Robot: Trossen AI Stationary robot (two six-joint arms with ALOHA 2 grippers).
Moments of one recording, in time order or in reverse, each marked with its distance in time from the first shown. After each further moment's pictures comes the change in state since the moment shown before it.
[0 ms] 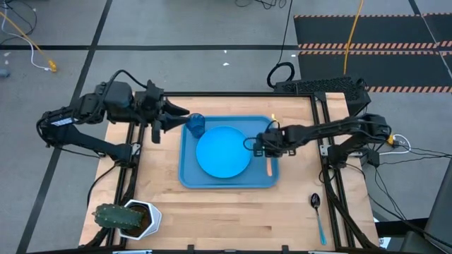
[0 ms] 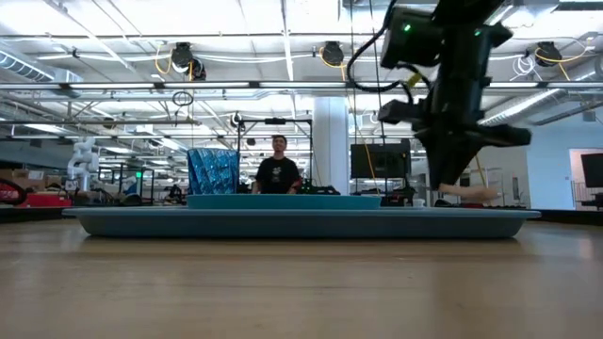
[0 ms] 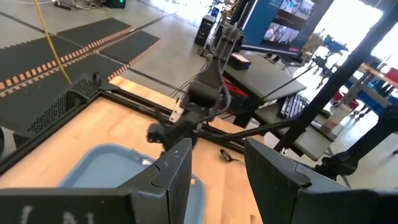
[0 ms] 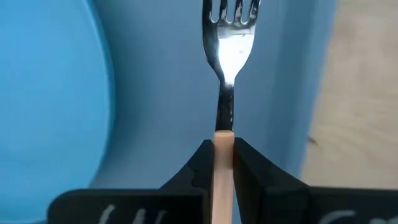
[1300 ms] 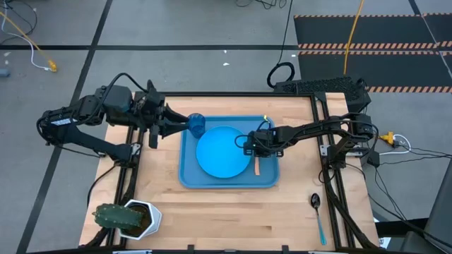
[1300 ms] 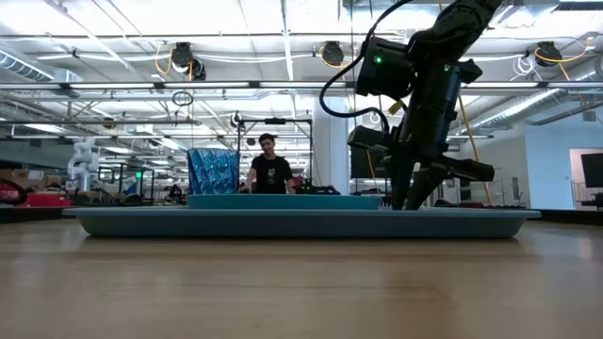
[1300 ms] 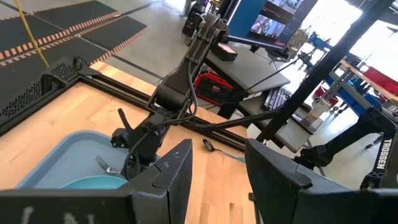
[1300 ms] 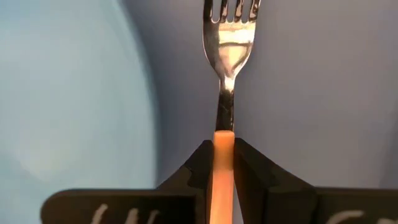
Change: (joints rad) left arm -0.052 0.000 0.000 -0.021 0.020 -0.068; right arm -0.054 0.170 0.000 0.271 -0.052 0.004
